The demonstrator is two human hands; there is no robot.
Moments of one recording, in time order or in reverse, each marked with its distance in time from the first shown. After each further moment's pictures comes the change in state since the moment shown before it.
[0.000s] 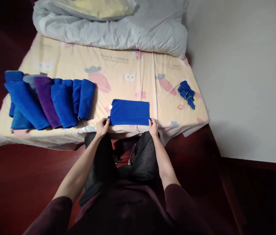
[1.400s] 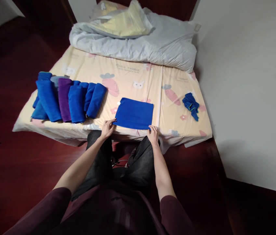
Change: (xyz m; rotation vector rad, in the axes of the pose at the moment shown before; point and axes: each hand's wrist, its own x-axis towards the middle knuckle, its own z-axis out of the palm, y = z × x) left_hand -0.016 -0.001 0.010 0.099 -0.027 0.242; right_hand -0.004 -0.003 -0.017 -0.021 -0.106 -0.380
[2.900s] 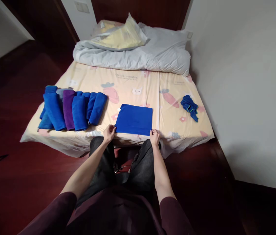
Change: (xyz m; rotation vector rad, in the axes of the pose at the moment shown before) left_hand 0.010 0.008 0.005 -0.122 0.170 -0.224; right_hand 0.005 0.007 0.015 0.059 0.164 0.404
